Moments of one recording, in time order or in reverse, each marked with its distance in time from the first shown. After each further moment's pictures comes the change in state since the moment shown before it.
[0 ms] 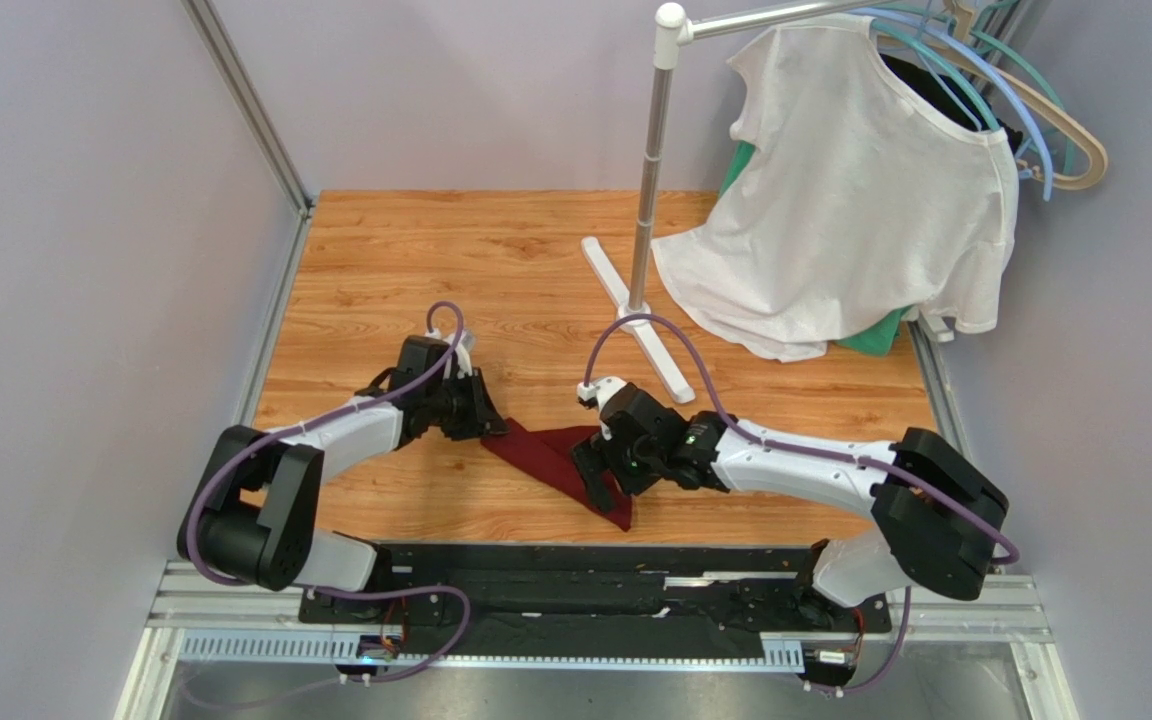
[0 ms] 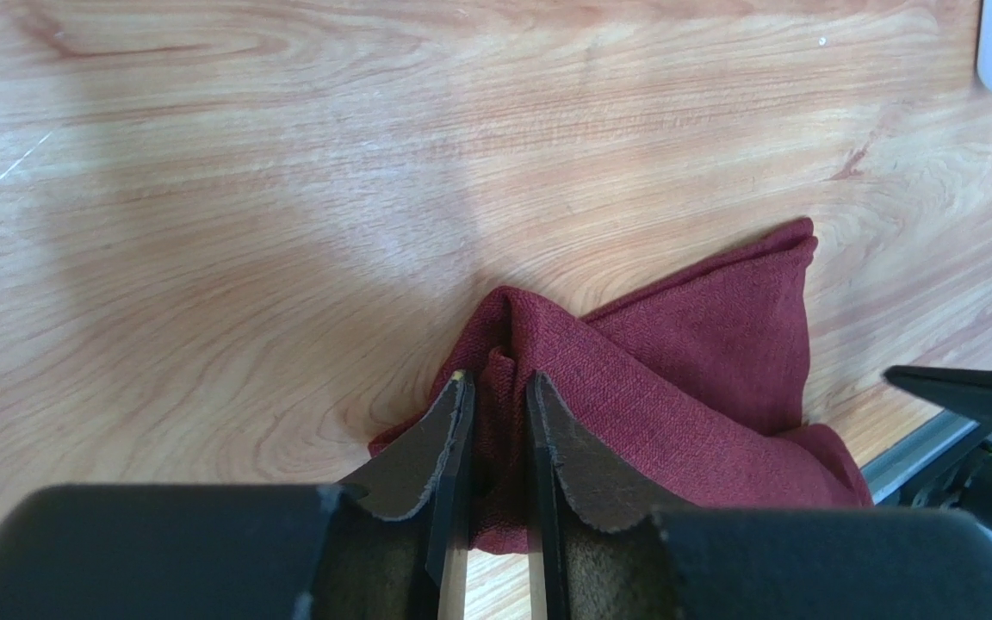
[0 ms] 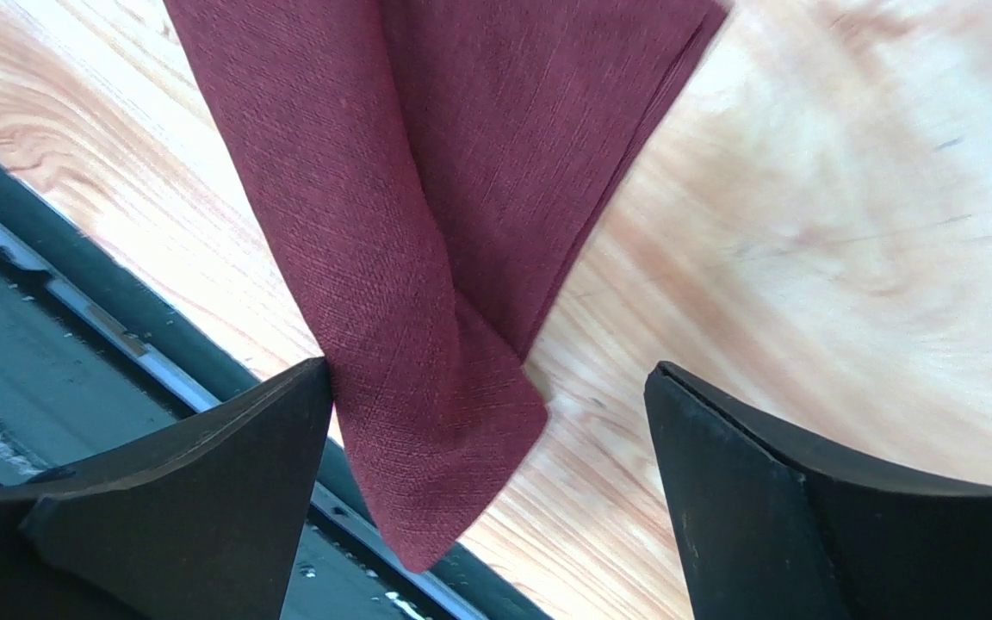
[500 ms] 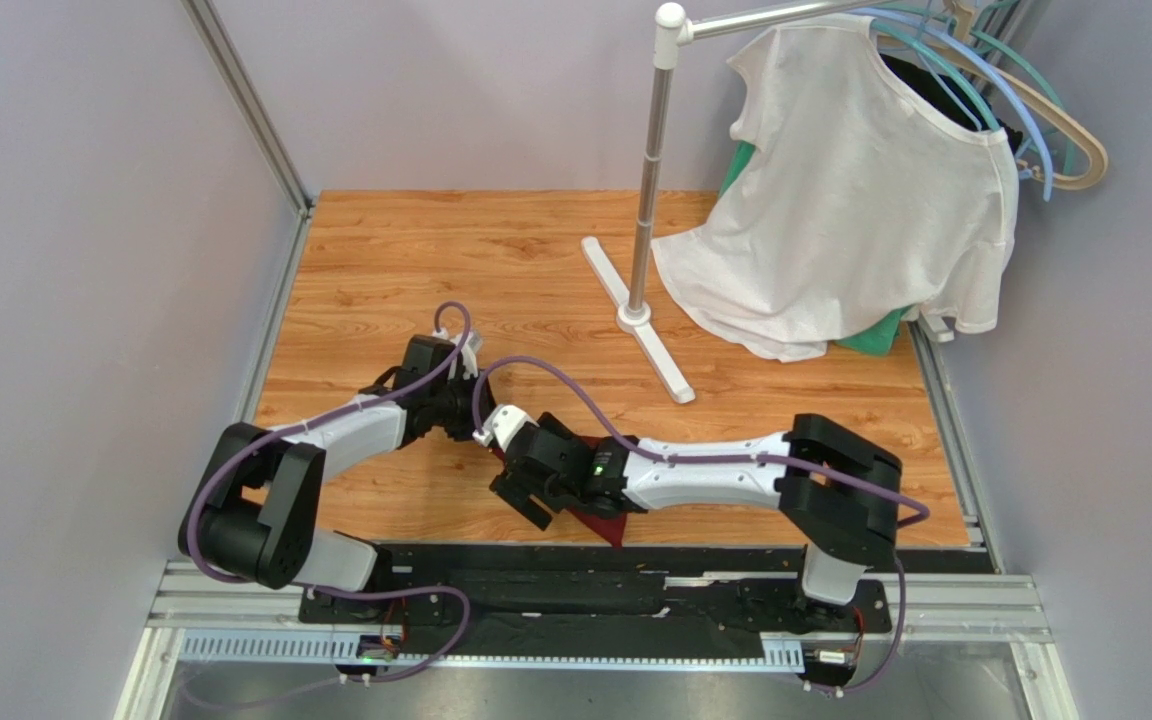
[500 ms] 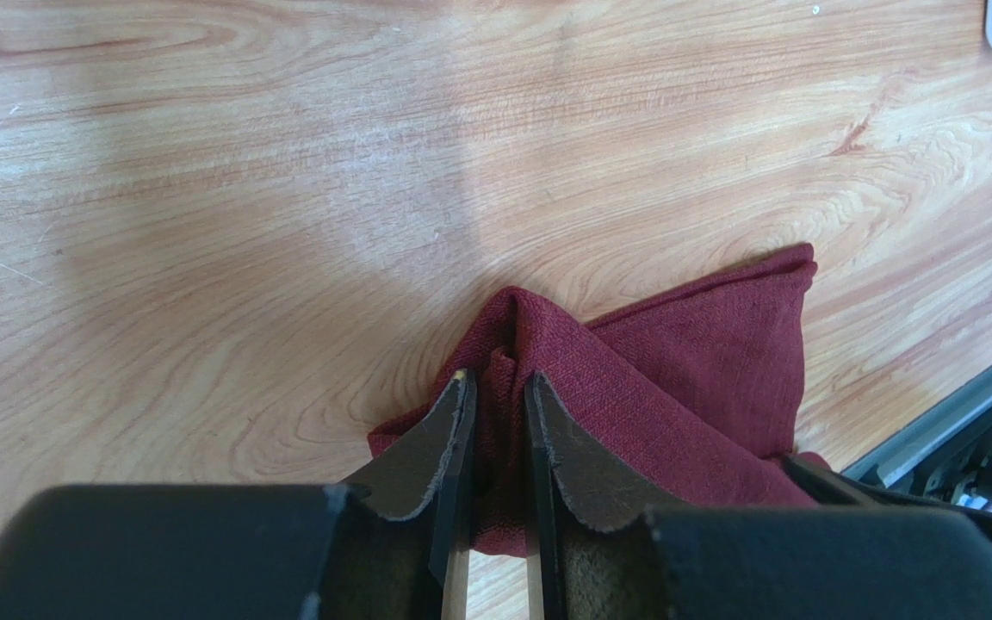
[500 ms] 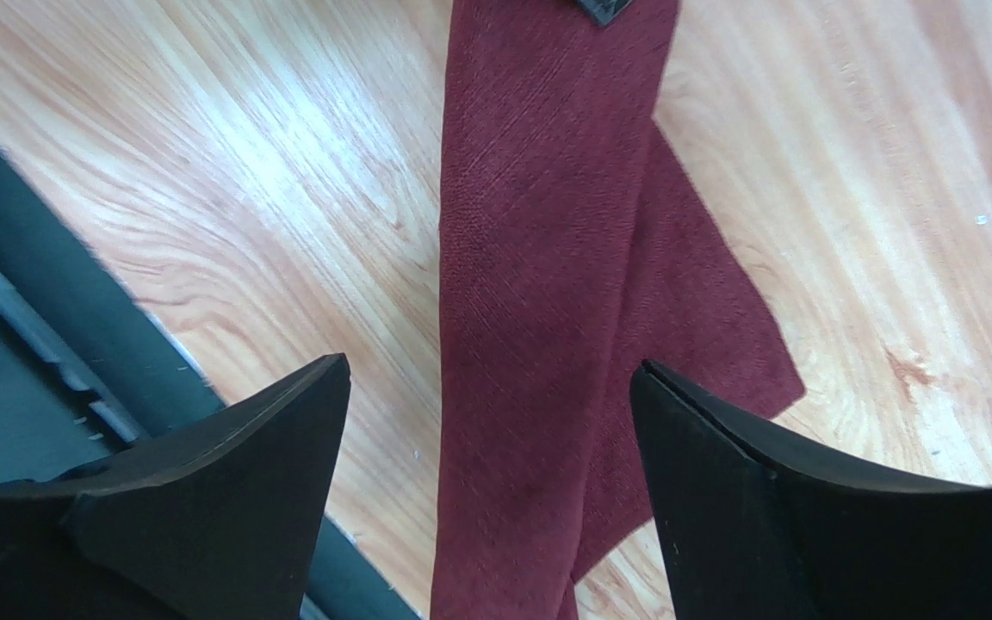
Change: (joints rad) left arm -0.025 0.011 0.016 -0.019 0.004 0.024; right arm 0.259 0.274 0.293 0.047 0.274 -0.186
